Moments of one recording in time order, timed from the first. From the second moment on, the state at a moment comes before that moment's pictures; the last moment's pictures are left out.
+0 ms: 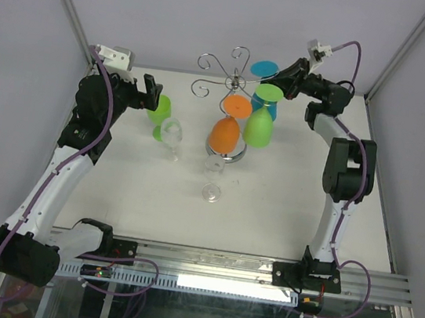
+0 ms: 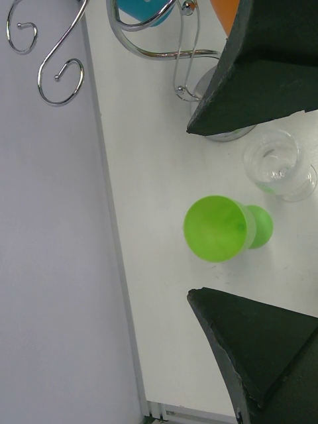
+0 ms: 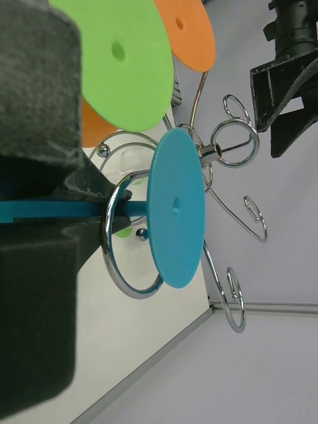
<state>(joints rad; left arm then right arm) -0.20 1.06 1.06 -0.05 0.06 -0.05 0.09 2.11 1.58 1.47 -1.27 1.07</state>
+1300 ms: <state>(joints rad) -0.20 1.07 1.06 -0.06 0.06 -0.05 0.02 2.10 1.56 1.44 -1.24 1.02</state>
